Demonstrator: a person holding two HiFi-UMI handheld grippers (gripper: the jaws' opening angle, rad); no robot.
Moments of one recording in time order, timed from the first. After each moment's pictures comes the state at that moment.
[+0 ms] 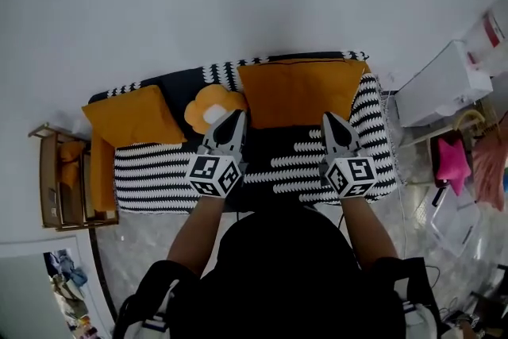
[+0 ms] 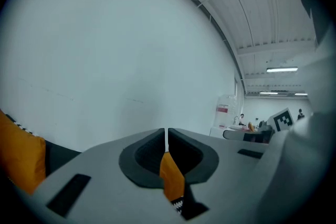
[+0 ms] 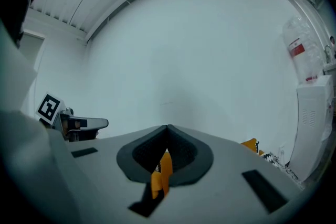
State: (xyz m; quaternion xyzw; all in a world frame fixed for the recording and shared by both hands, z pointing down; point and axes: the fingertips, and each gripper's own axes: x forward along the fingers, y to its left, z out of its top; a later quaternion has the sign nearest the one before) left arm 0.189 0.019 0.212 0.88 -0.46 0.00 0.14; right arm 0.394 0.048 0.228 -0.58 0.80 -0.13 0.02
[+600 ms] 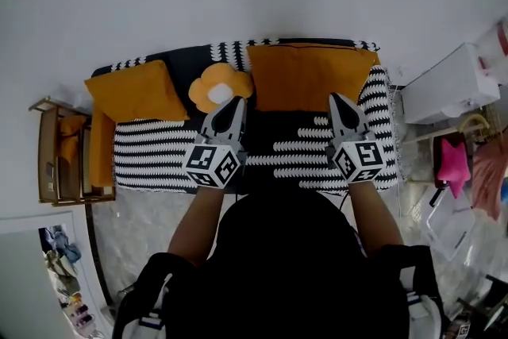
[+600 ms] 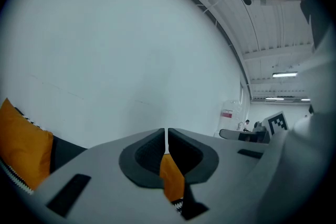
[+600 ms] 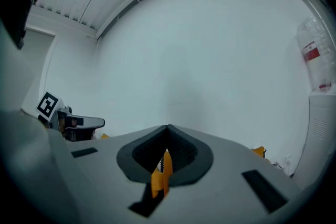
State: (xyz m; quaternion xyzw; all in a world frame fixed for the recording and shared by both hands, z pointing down) left arm 0.169 0.035 0.209 0.86 -0.49 -0.03 0.15; right arm 0.384 0.037 0.216 -0.55 0.83 -0.11 0.00
